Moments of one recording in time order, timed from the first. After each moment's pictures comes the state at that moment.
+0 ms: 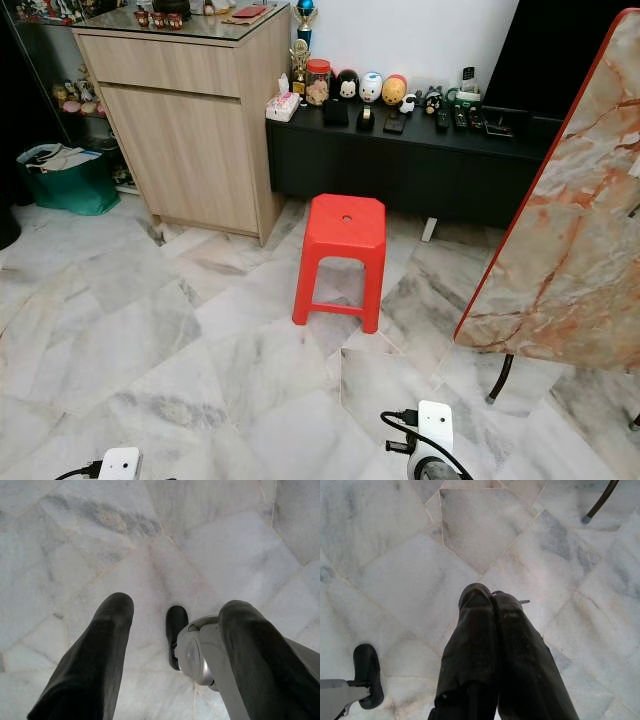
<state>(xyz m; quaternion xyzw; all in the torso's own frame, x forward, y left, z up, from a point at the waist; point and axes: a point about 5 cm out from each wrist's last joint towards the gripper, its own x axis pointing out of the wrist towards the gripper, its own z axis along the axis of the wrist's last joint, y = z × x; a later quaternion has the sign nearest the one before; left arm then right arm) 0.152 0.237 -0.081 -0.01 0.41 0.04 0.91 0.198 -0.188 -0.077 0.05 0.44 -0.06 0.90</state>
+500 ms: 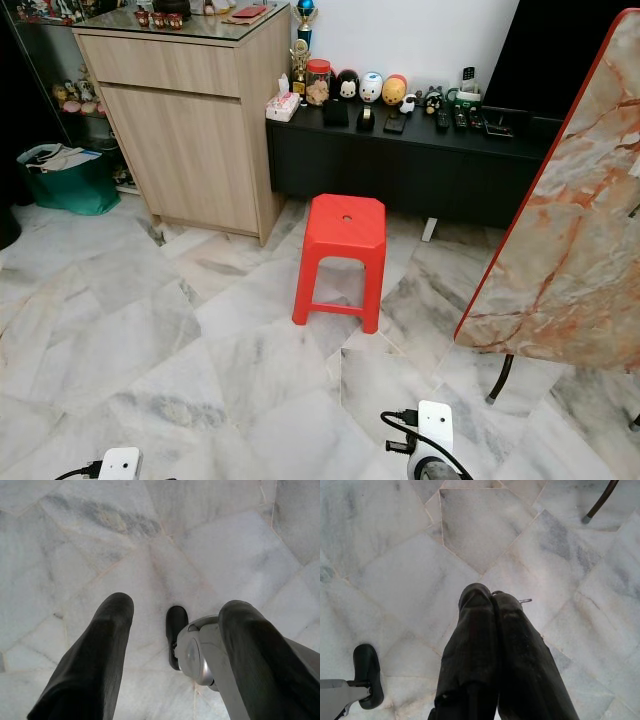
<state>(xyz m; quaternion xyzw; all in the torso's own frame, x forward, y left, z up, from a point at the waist) 0.152 0.237 -0.081 -0.01 0.41 0.04 0.91 0.198 -0.188 -0.077 0.05 0.44 -0.06 0.90</state>
